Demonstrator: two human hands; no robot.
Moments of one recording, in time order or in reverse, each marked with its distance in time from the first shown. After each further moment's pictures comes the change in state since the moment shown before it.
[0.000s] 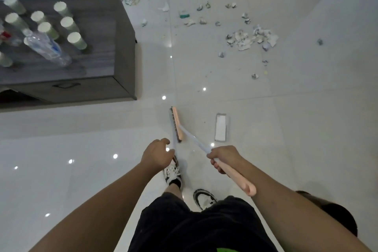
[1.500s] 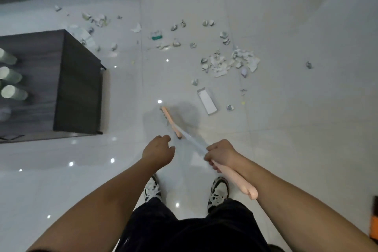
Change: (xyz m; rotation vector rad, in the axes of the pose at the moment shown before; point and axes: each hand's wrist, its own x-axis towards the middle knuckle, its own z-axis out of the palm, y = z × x) left_hand 0.253 0.375 -0.024 0.128 -0.005 -0.024; right_hand 0.129 -0.287 -0.311 -0.237 -0.080 -0.090
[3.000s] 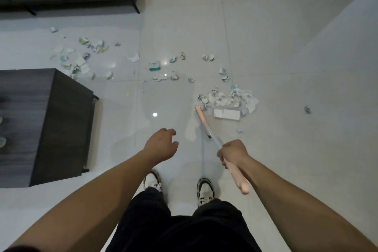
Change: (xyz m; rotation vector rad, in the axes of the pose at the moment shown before) left_hand 0.212 0.104 -0.178 -0.021 0.009 0.110; right_hand 0.107 -0.231 -0.134 -0.008 0.217 -0.049
